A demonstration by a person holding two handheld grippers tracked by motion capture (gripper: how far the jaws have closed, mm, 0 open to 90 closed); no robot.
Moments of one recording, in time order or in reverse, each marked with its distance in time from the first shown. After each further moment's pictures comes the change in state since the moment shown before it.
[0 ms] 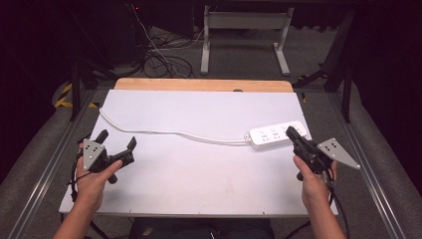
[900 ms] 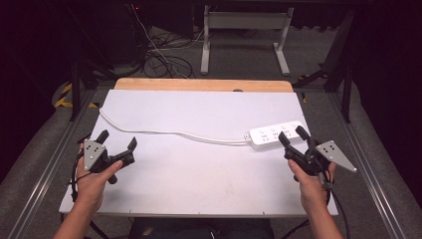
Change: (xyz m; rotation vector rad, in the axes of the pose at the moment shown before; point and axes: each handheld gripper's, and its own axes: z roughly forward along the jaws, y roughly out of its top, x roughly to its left) left arm -0.001 -0.001 0.000 0.010 -0.001 0.012; right arm 0.004 -0.007 0.004 -0.008 -0.054 0.032
